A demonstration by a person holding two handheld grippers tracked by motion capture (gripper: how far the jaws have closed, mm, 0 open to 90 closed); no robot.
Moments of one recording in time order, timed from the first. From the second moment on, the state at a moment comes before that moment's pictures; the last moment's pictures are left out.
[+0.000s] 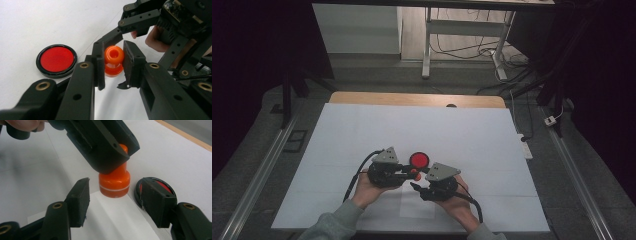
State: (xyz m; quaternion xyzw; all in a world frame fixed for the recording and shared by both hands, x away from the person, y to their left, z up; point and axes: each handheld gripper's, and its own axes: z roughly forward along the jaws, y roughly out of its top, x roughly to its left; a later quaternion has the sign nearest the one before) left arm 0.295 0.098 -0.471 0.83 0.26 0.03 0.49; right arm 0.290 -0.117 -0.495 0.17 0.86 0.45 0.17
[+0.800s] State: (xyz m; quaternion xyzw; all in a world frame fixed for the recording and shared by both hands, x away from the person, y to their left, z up) left arm 0.296 0.098 -0.474 0.83 0.26 0.03 0.48; right arm 0.290 -0.115 -0.499 0.17 0.87 0.44 0.17
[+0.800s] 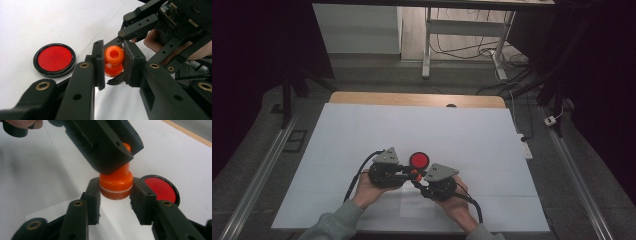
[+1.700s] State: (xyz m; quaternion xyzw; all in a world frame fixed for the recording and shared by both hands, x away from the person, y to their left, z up) left arm 0.300 0.113 -0.472 0.81 0.29 0.03 0.51; right arm 0.290 -0.122 -0.503 0.19 0.86 0.45 0.18
